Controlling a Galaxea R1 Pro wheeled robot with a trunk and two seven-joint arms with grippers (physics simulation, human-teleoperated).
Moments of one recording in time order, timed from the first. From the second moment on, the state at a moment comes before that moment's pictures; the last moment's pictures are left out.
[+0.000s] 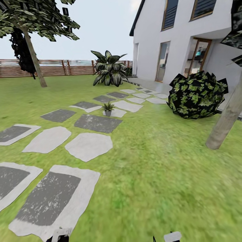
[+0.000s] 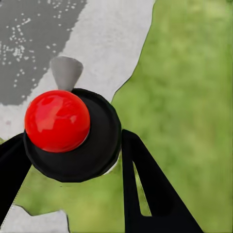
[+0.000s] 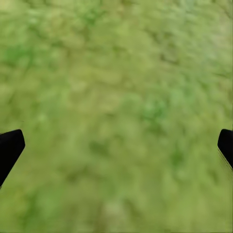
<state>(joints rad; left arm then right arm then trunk) -0.41 0.11 -0.02 -0.04 0.13 -0.45 -0.05 -0.36 0.01 0.11 -0.03 0.16 -0.63 -0.15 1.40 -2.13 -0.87</state>
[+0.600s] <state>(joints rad) -0.41 0.11 -0.02 -0.04 0.13 -0.45 -0.05 -0.36 0.01 0.11 -0.03 0.16 -0.63 -0.15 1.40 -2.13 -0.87</state>
